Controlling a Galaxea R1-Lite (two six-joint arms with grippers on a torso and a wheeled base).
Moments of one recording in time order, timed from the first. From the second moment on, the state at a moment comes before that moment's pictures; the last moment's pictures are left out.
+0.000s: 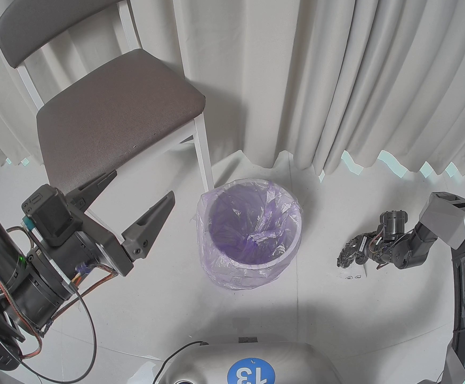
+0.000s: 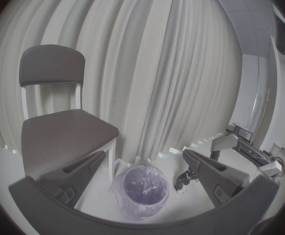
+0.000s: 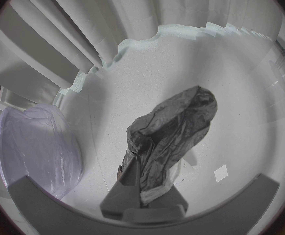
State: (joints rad) left arm -0.65 1.38 -0.33 -1.21 0.10 0.07; right arm -0.04 2.59 -1.18 -0.72 0.11 0.43
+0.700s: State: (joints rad) left arm -0.67 1.37 -0.28 -1.30 0.11 0.21; right arm -0.01 2.30 -1.01 -0.83 -0.06 -0.02
